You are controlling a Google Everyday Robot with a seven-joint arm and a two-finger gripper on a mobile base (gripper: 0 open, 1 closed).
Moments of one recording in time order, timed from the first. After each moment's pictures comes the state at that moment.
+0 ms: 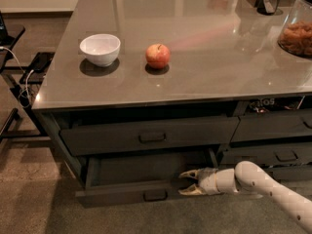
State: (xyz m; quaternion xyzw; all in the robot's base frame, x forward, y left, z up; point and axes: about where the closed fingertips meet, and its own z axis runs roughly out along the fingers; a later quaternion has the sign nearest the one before) arm 0.511 -0.122 0.421 -0.64 0.60 0.21 0.44
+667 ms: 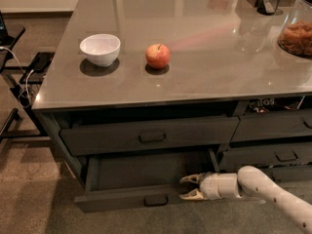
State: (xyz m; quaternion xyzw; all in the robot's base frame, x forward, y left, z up) arm 0.494 -0.128 0.421 -0.64 0.60 0.21 0.44
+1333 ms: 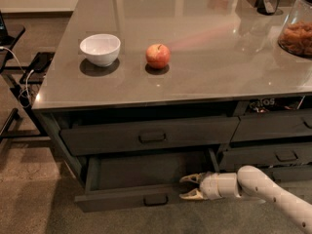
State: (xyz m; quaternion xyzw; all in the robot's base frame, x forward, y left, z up) arm 0.494 -0.128 0.421 -0.64 0.60 0.21 0.44
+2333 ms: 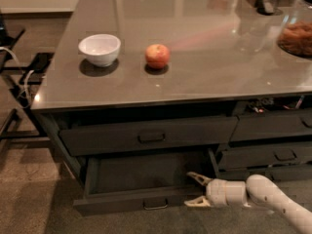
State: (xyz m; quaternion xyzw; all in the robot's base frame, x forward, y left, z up) arm 0.465 -0.146 0.407 -0.63 0.60 0.22 0.45
